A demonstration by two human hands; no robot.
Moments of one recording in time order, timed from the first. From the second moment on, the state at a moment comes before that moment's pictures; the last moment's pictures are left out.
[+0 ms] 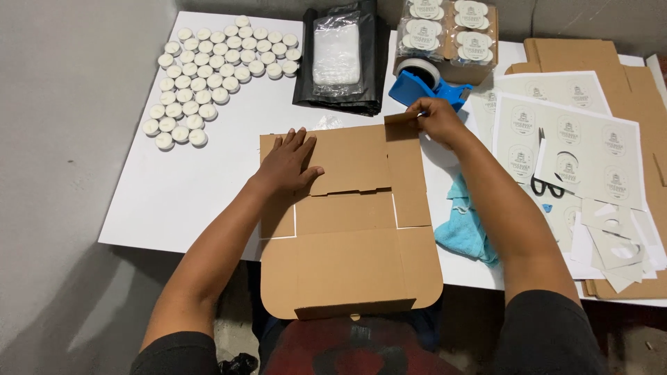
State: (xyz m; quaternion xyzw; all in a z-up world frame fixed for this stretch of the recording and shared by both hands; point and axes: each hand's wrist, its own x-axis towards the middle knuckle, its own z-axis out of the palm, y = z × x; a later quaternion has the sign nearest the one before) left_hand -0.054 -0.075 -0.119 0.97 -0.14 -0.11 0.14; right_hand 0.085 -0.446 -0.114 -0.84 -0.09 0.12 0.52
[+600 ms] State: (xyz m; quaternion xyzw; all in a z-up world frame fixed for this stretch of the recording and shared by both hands) left_hand -0.054 -0.099 -0.104 0.96 -0.17 -0.11 0.18; right_hand 0.035 -0.486 -0.093 -0.95 -0.29 0.10 0.11
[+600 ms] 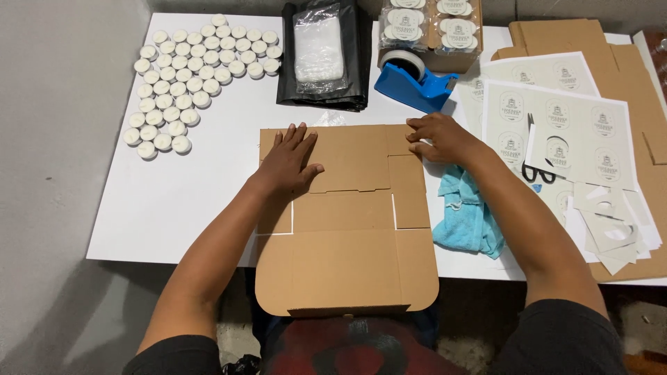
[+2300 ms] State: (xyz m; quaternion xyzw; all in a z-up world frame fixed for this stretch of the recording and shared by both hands) left_hand -0.111 -0.014 -0.159 0.66 -0.21 -0.11 0.71; right_hand -0.072 -0.517 -0.088 -0.77 -0.33 0.14 0.53
